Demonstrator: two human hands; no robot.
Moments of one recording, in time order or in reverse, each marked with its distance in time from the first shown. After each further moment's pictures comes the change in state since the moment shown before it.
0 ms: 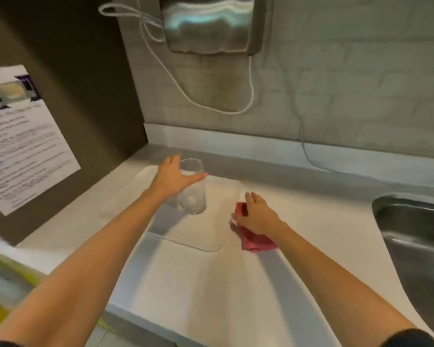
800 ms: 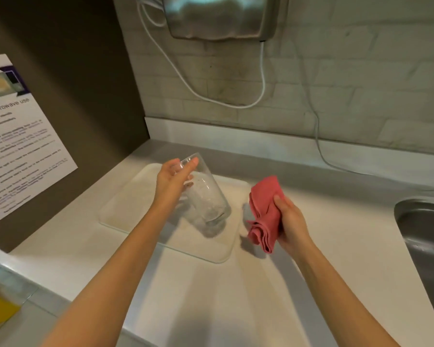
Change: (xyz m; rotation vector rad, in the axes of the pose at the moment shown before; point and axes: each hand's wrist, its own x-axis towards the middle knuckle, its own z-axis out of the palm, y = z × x) left_hand -0.006 -0.002 0.009 -1.038 0.148 -0.190; right_hand -0.010 0.000 -0.015 1.749 0.204 0.224
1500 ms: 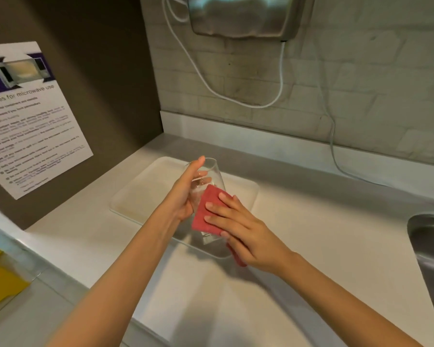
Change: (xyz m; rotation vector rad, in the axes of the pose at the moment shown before) left_hand -0.035 0.012 0.006 -0.179 -0.170 -0.371; right_hand -0.047 0.004 0.044 -1.224 -0.864 -1.094
